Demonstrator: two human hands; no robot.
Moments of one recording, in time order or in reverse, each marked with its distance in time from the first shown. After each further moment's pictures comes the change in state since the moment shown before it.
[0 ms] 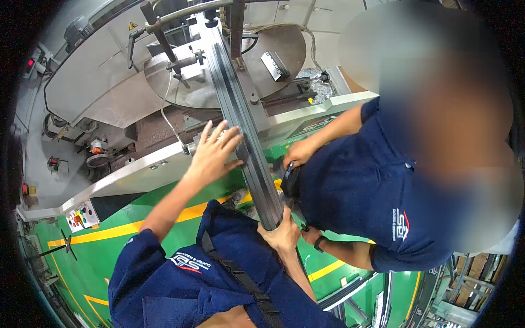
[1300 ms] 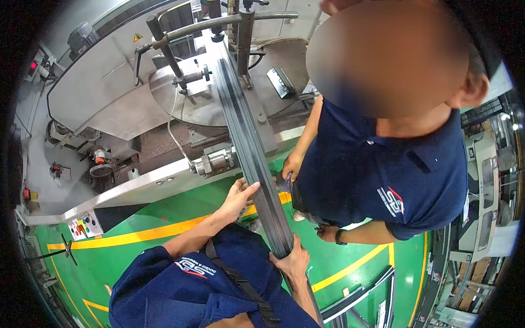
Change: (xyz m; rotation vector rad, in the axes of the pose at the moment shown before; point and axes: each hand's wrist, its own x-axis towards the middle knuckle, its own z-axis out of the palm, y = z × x) left_hand -0.022 0.066 0.044 -1.746 -0.129 -1.182; right_hand -0.028 0.026 -0.007 -0.006 -0.101 0.103
